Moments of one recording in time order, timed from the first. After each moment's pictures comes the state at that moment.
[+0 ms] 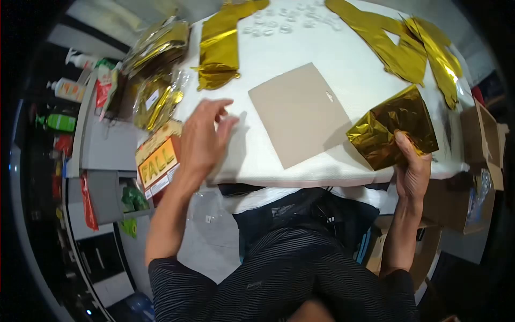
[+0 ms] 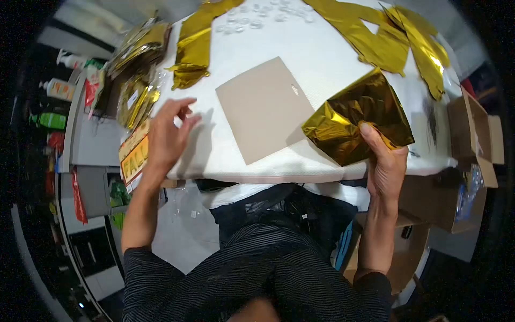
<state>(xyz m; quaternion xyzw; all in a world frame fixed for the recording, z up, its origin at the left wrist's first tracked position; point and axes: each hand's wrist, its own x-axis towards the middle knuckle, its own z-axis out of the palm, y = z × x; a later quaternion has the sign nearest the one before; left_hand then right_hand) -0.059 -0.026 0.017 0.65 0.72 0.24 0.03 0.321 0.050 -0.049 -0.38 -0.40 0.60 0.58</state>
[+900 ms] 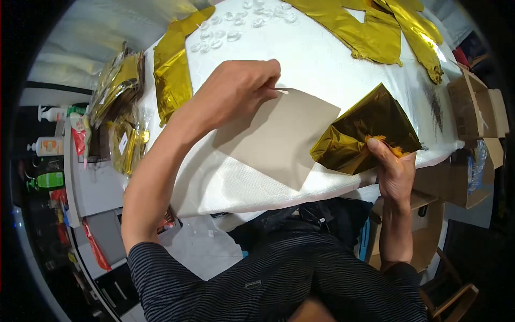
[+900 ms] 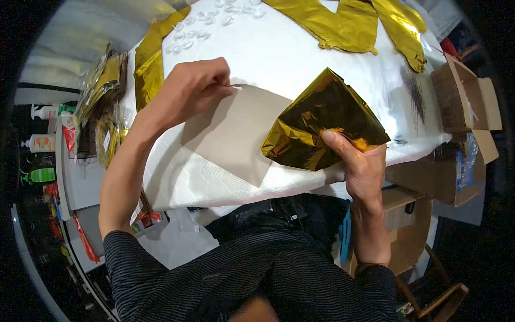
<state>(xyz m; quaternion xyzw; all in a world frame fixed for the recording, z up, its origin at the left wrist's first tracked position) 0.008 0.141 0.033 0.89 0.43 0.11 0.12 0.321 0.050 -0.045 -0.42 -0.42 0.59 0.54</state>
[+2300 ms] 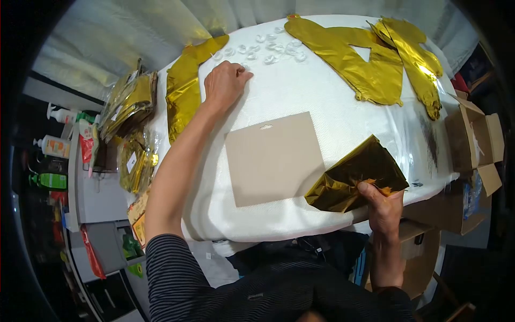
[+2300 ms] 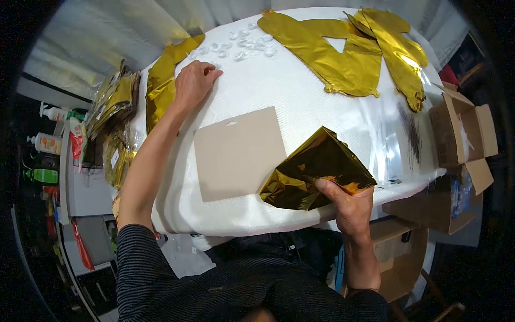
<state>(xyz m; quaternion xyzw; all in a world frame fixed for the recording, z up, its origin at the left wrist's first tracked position) -0.059 0.253 -0.031 0.70 0.69 0.18 -0.04 0.314 0.053 -0.038 -0.45 -0.39 0.62 0.51</state>
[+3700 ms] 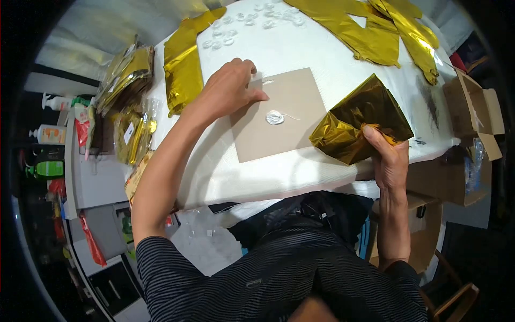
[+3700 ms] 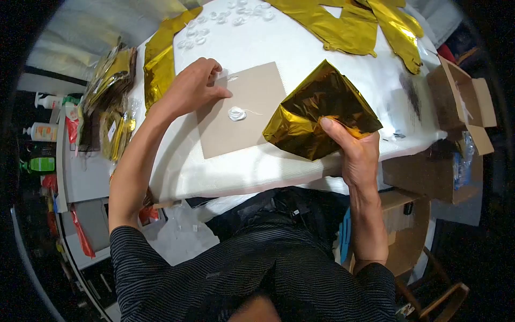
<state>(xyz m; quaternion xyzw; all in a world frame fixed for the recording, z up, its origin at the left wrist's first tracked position) -0.027 0.134 0.011 0.79 0.61 0.05 0.11 0.309 0.046 -0.040 -0.42 -0.41 0.59 0.55</state>
